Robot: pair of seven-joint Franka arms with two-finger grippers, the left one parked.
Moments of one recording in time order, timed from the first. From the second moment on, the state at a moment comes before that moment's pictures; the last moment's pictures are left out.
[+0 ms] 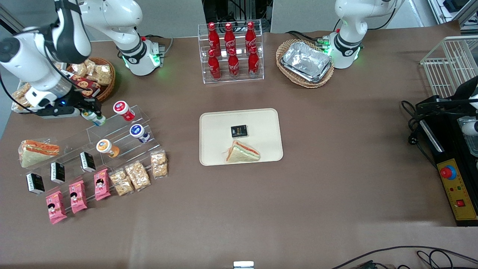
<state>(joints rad) -0.05 -0.40 -0.11 -2.55 -0.02 2.18 -0.16</state>
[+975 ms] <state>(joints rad) -0.04 -0.44 0.17 -1.91 0.09 1.45 0.19</state>
